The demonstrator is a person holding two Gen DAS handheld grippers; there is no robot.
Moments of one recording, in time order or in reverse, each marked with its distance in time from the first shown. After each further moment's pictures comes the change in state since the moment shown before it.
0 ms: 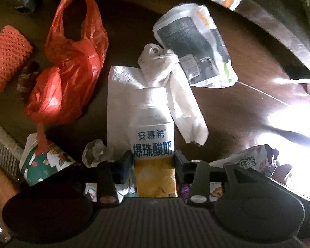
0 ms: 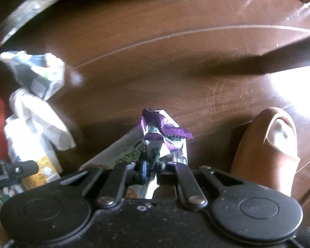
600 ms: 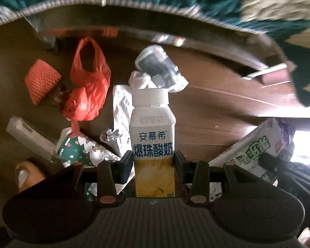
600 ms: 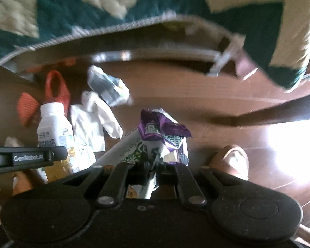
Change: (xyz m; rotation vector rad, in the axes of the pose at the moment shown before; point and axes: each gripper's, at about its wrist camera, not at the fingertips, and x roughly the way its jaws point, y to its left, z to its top) left arm -0.150 -0.028 -0.065 0.109 -0.172 -0.019; right arm -0.187 0.032 -0.052 -0.274 -0.253 -0.010
